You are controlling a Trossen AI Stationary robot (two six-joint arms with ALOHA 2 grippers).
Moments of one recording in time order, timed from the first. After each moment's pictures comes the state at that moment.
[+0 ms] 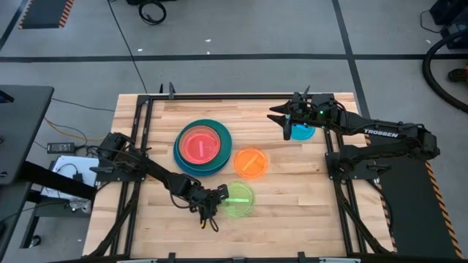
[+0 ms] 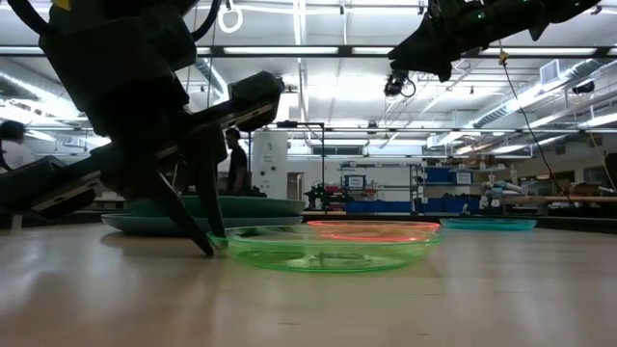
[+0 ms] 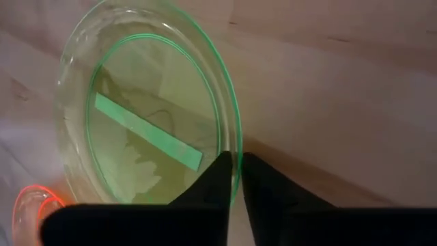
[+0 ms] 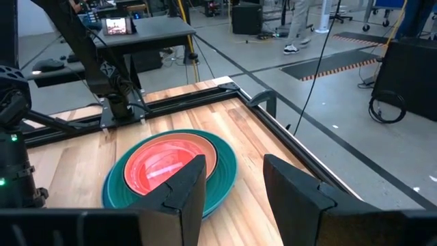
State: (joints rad) left arm -0.44 1.83 0.92 -0.05 -0.18 0.93; right arm -0.36 0.93 0.70 0.03 -0.04 0.07
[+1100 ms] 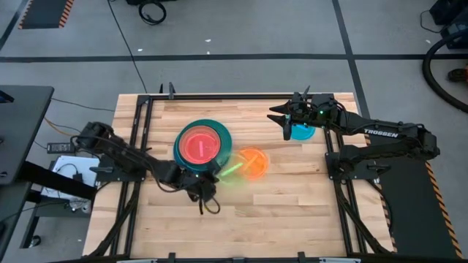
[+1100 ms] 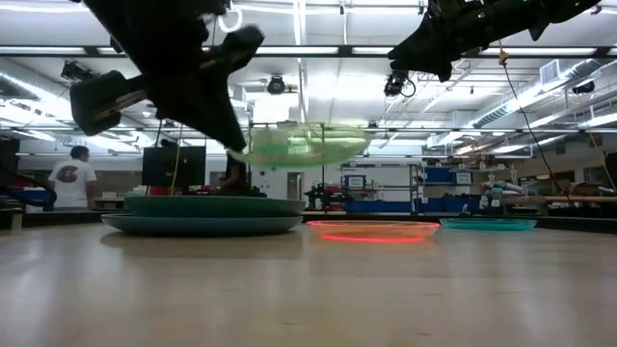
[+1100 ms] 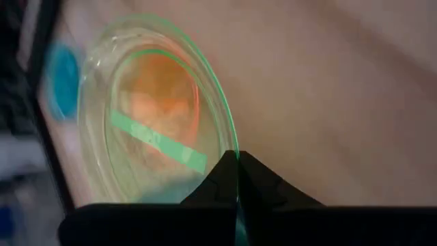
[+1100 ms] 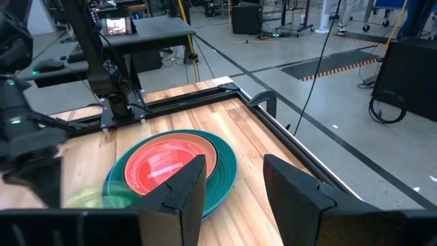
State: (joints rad) left arm -0.38 1.56 0.92 -0.28 -0.45 0.62; right arm -0.36 0.93 0.70 0.03 -0.04 0.07
